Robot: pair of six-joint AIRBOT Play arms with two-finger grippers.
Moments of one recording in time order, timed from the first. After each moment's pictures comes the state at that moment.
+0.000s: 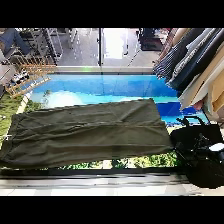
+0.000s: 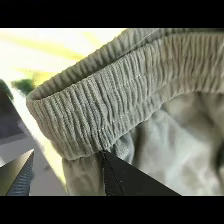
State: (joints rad) left arm 1.16 -1.34 0.84 1.08 -0.96 -1.32; right arm -0.64 -1.09 0.58 -1.07 1.07 1.47
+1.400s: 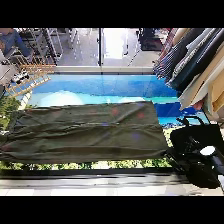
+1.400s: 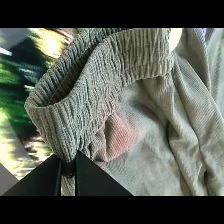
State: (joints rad) left arm 1.18 -1.43 1.09 1.01 -1.14 -1.23; right arm -0.51 -0.99 0.47 -1.07 1.09 1.55
